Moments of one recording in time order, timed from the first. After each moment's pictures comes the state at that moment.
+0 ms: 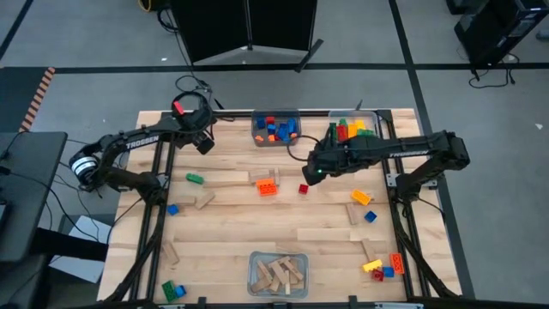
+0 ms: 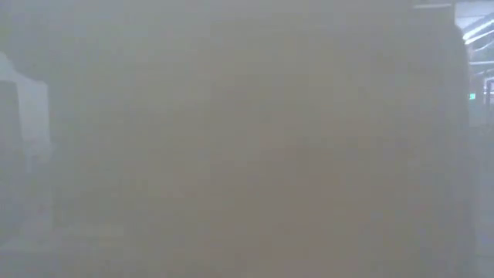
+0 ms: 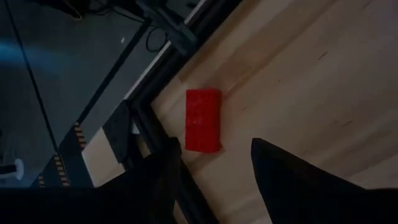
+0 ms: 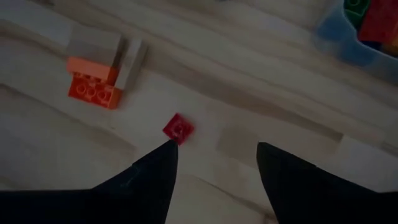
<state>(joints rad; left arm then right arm) 0.72 1.28 0.79 -0.72 -0.59 0.00 0.04 1.52 1.41 -1.22 0.30 1.18</state>
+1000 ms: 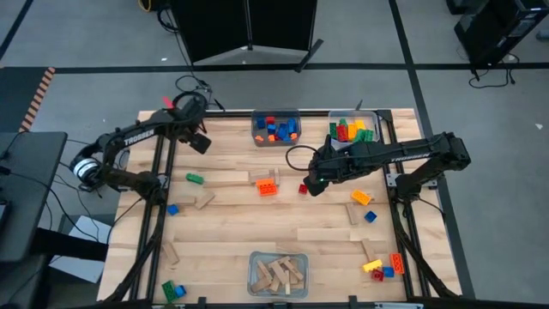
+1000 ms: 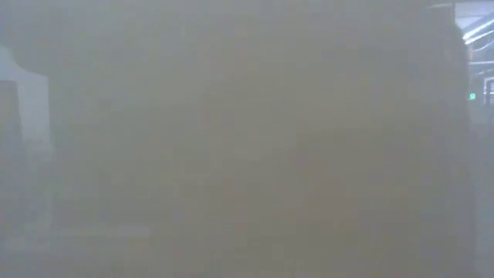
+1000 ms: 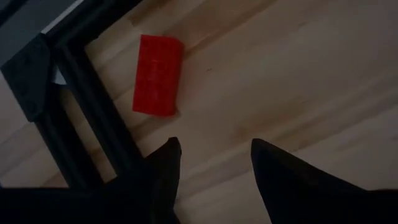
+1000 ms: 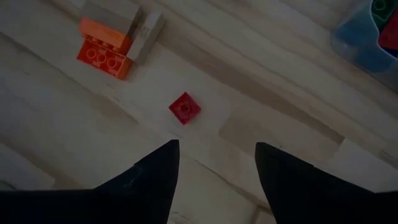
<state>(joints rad) 0.91 1.28 0.79 -0.79 -0.25 -0.08 0.10 1.52 1.41 -1.23 0.28 1.09</state>
